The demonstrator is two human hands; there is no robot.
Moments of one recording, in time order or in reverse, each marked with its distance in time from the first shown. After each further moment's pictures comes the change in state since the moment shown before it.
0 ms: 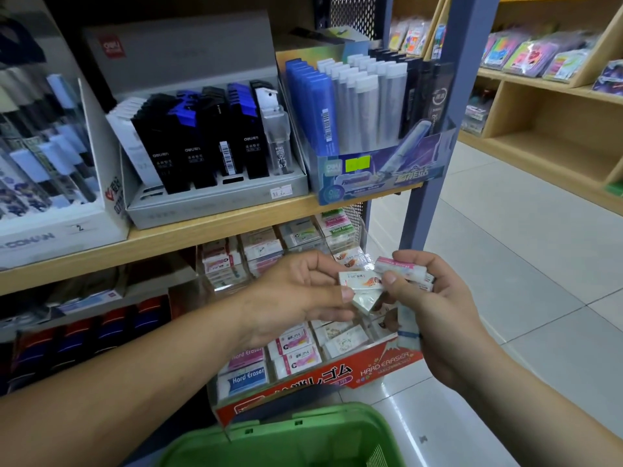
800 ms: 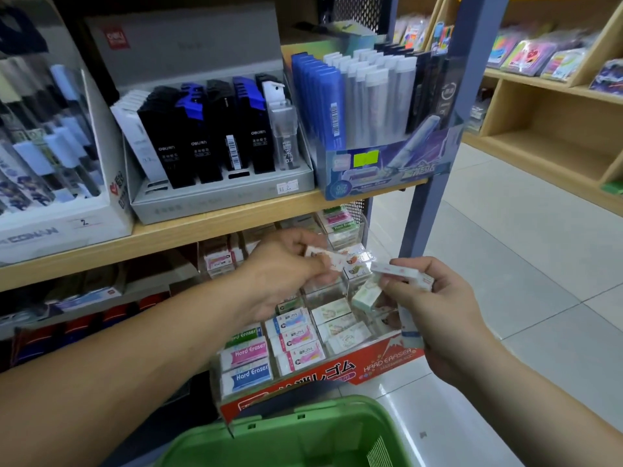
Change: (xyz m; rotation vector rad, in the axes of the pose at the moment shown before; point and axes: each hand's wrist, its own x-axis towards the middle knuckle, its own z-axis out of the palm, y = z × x) left_hand 0.024 0.004 -0.017 0.093 0.326 0.003; right_hand -0.002 -0.001 0.007 -0.140 0.101 0.019
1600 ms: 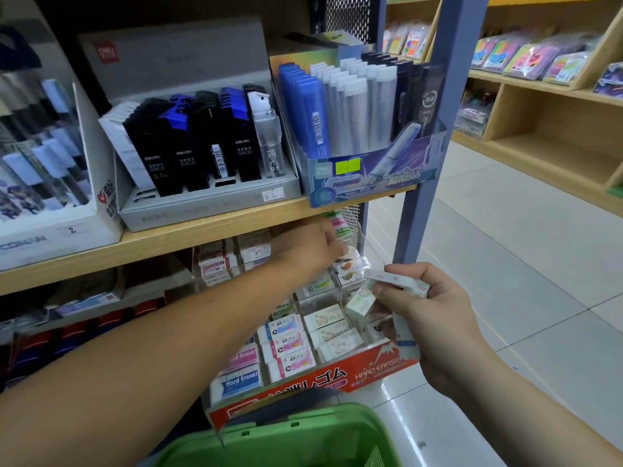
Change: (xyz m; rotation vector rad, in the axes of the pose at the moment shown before) left_hand 0.073 0.004 0.033 1.002 0.268 0.199; right_hand -0.001 -0.001 -0.007 0.030 -0.019 -0.002
